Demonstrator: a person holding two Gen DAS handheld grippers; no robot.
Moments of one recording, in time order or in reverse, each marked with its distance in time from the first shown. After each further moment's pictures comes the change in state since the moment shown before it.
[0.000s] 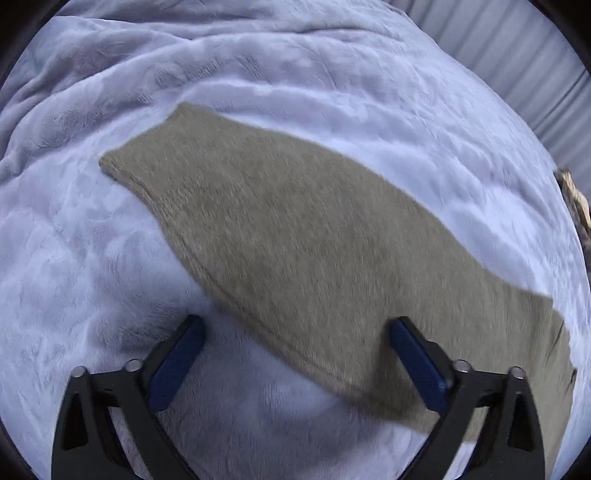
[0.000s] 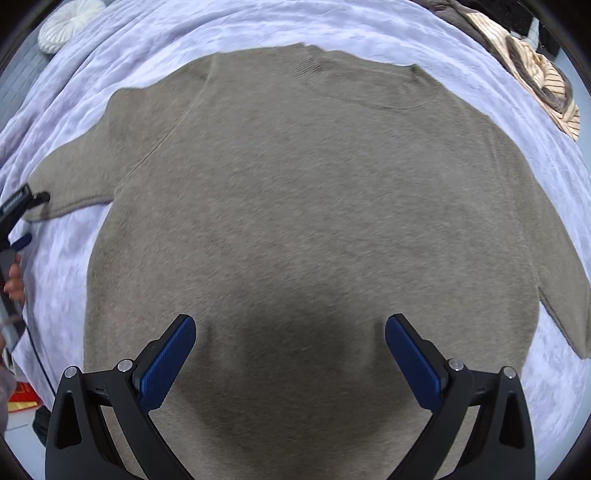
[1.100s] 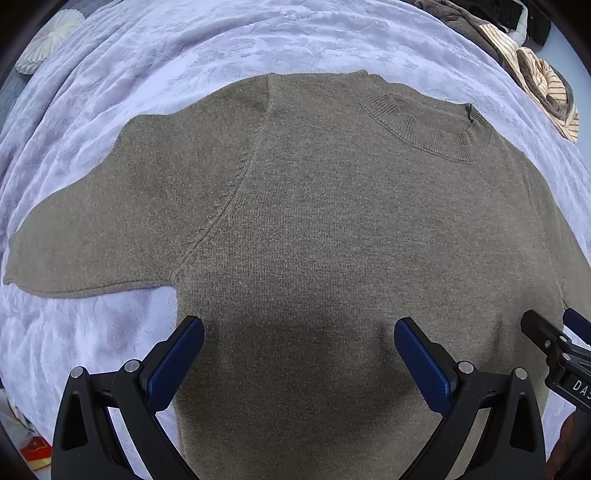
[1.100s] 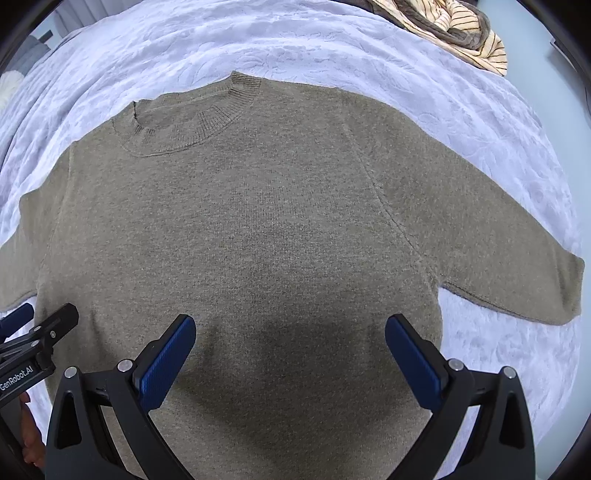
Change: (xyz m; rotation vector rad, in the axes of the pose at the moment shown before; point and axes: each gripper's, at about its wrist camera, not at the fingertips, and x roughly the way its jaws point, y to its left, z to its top) left arm -0.071 -0.302 -0.200 0.717 0.223 -0.049; right arm -0.018 -0.151 0.010 0.278 -0.030 -0.112
